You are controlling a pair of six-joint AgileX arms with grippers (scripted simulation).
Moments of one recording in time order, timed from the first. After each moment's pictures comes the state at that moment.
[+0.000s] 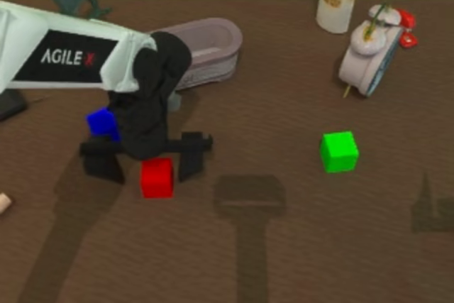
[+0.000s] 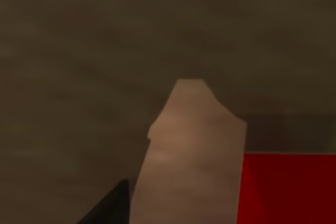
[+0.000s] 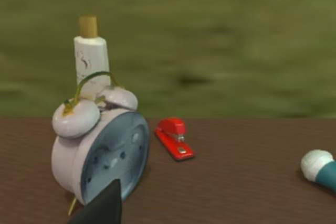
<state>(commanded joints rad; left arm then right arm) -0.46 2.18 1.35 -0.74 0.00 -0.46 0.00 0.00 0.00 0.00 0.00 0.00</state>
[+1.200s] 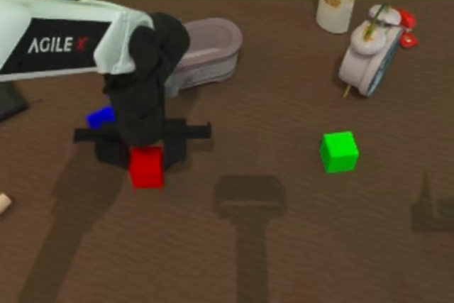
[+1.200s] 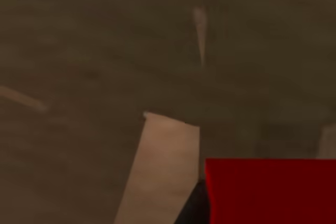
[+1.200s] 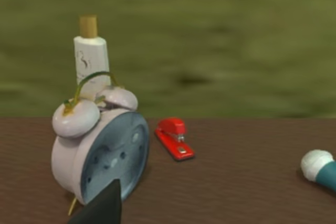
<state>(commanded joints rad) -0.45 2.10 1.42 -0.86 -0.01 -0.46 0.00 0.00 0.00 0.00 0.00 0.00</state>
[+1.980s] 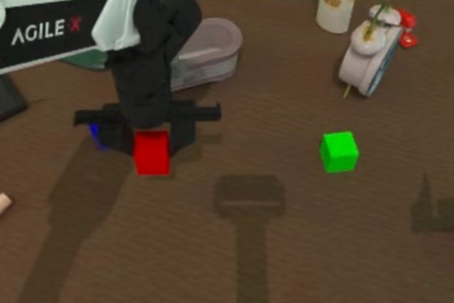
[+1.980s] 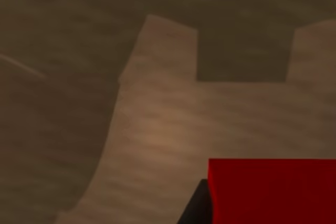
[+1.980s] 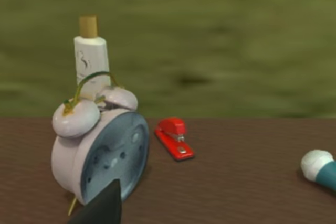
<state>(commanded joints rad) -0.50 2.03 1.50 -1.02 -0.02 -0.51 0.00 0.00 0.00 0.00 0.00 0.00</state>
